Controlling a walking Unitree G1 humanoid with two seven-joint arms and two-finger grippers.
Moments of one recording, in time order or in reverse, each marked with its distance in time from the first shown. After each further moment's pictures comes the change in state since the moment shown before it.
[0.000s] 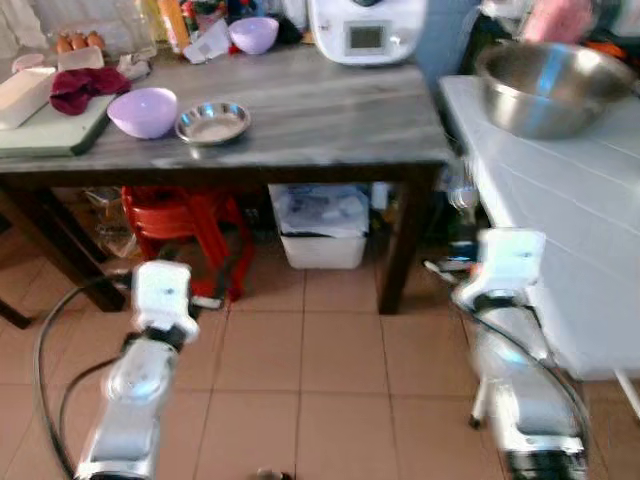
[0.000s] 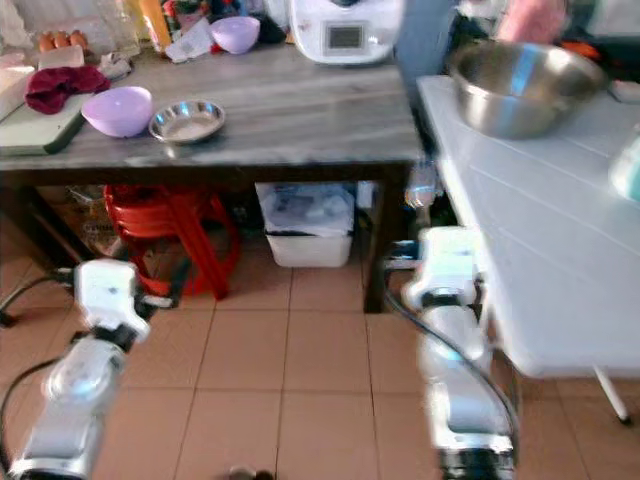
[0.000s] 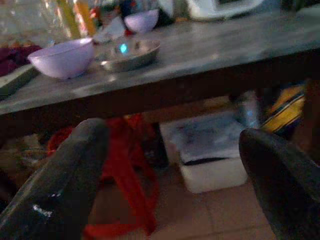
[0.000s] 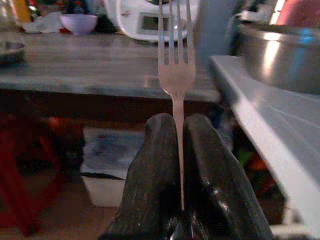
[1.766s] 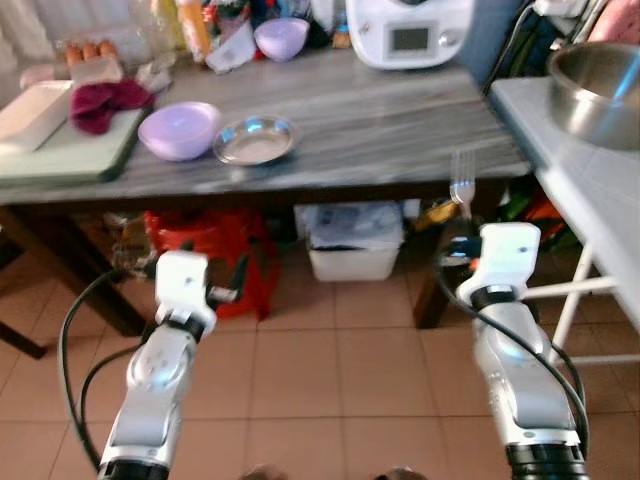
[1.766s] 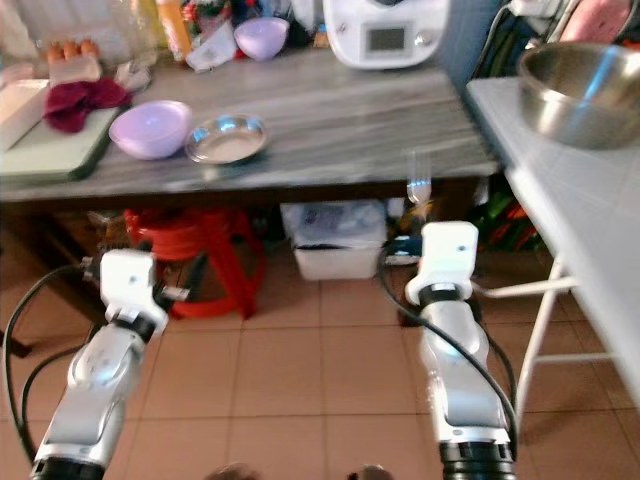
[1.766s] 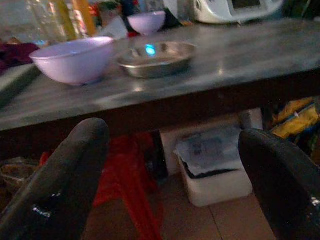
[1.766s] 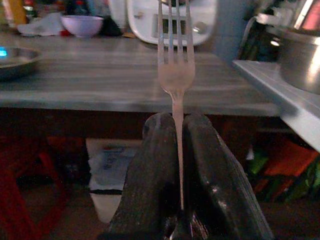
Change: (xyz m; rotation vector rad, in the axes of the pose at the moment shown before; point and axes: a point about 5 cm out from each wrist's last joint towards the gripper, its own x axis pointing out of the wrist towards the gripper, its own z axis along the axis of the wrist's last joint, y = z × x) left arm 0.016 -0.030 0.013 -0.063 -0.025 -0.064; right arm 0.001 -0.011 -0.002 -0.009 0.002 -0.043
